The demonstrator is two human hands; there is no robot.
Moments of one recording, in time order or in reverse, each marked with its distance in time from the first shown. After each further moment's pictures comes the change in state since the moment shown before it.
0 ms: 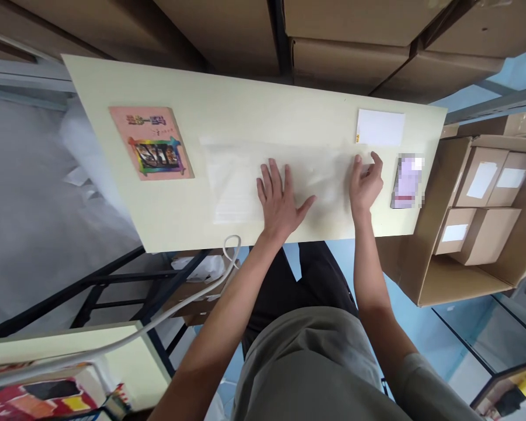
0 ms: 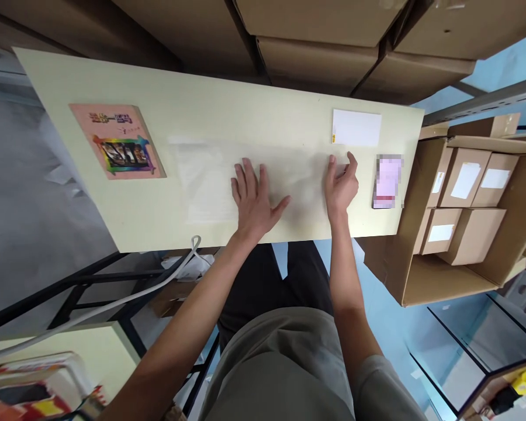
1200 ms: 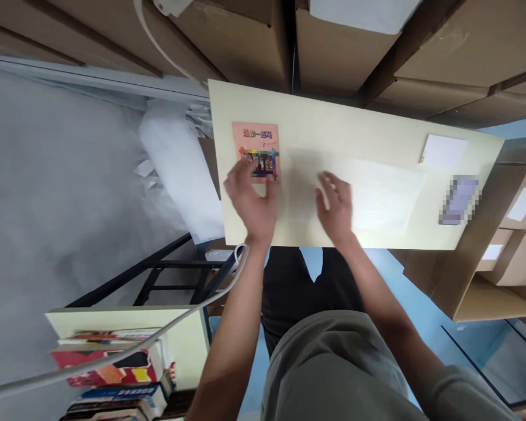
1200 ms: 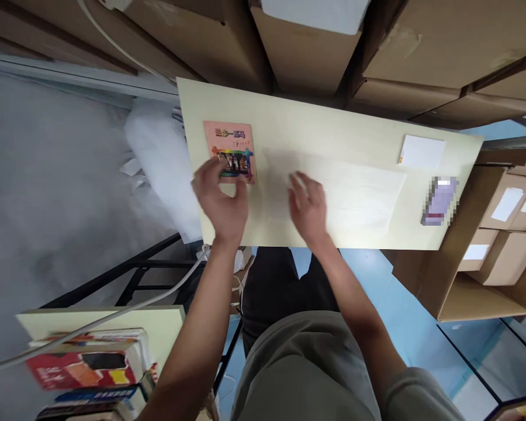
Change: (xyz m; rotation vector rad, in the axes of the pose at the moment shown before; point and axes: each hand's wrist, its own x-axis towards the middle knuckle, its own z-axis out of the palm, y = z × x) left_hand 0.012 -0.110 -0.174 0.072 0.497 -0.059; right_hand -0.145 -0.142 0.109 -0.179 -0.429 -0.546
